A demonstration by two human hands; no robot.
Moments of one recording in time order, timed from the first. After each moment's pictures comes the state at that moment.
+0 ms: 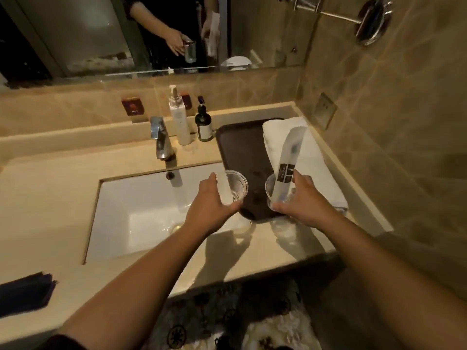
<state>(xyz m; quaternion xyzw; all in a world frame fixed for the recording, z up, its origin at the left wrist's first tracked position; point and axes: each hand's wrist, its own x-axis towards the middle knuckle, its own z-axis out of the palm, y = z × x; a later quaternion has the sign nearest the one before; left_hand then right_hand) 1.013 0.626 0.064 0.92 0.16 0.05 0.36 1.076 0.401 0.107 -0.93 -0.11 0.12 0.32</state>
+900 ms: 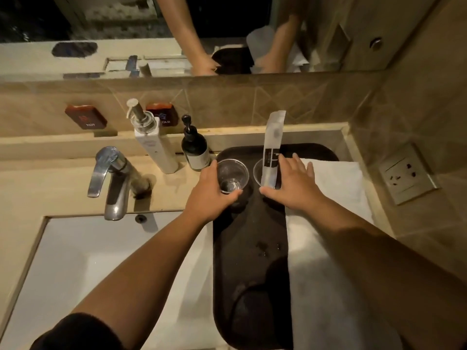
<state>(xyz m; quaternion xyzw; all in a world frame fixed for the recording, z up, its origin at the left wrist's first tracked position) 1.305 0.692 -0.019 0.89 0.24 0.02 0.38 1.423 0.502 -0.002 -0.95 -0.27 0.10 0.12</state>
